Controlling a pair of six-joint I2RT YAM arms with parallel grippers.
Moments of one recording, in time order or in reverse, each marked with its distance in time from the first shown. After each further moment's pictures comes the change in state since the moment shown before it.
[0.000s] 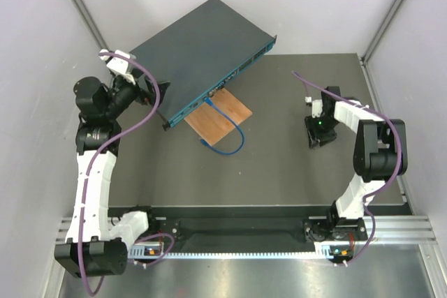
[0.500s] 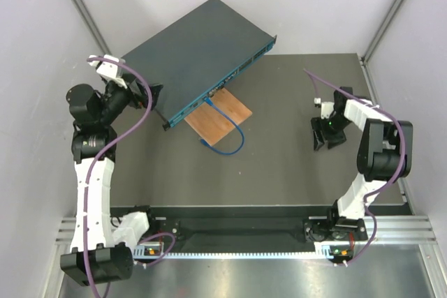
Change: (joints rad) left arm 0.073 -0.055 -0.043 -0.007 0.011 -0.064; right arm -0.106 -0.003 0.029 -0.100 -0.072 -0.078
